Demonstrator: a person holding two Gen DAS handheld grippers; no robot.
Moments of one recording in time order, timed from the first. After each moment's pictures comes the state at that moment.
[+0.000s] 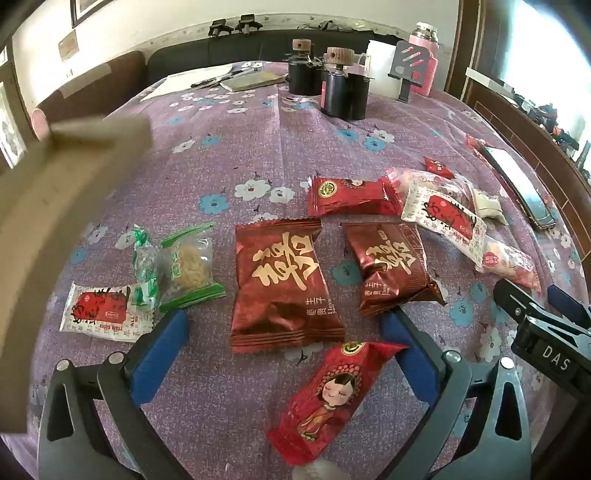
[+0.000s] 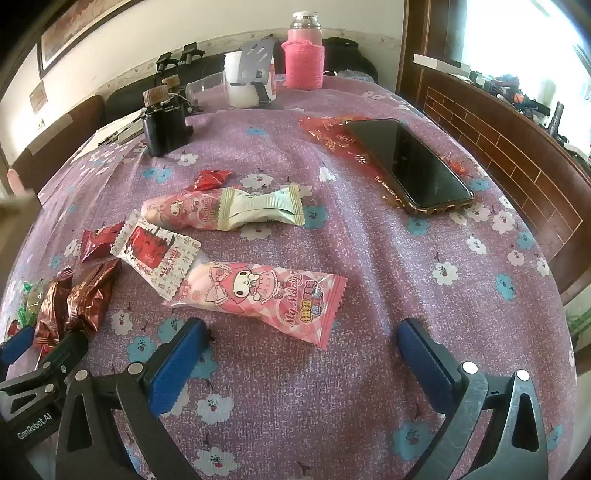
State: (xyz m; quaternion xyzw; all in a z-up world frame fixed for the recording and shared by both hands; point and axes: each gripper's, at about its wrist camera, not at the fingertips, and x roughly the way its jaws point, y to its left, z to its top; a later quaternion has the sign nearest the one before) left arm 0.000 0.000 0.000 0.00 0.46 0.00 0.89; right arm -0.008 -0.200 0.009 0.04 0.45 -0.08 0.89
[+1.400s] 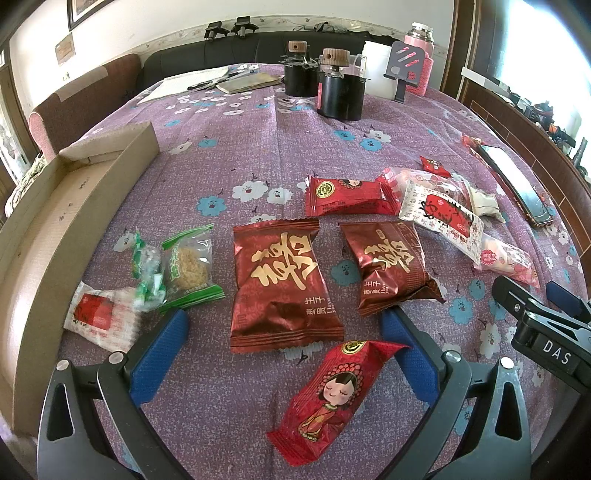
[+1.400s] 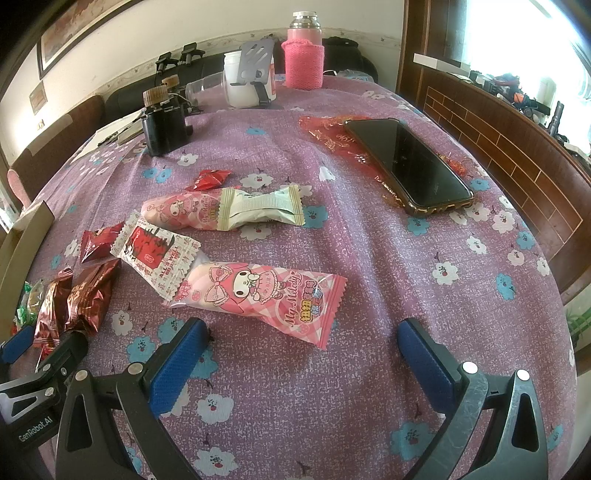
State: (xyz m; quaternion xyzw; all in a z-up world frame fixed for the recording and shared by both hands) left arm 0.001 0.000 0.000 0.00 0.45 -0.01 0.89; right arm -0.009 -0.200 0.009 0.04 0.45 -0.08 0.89
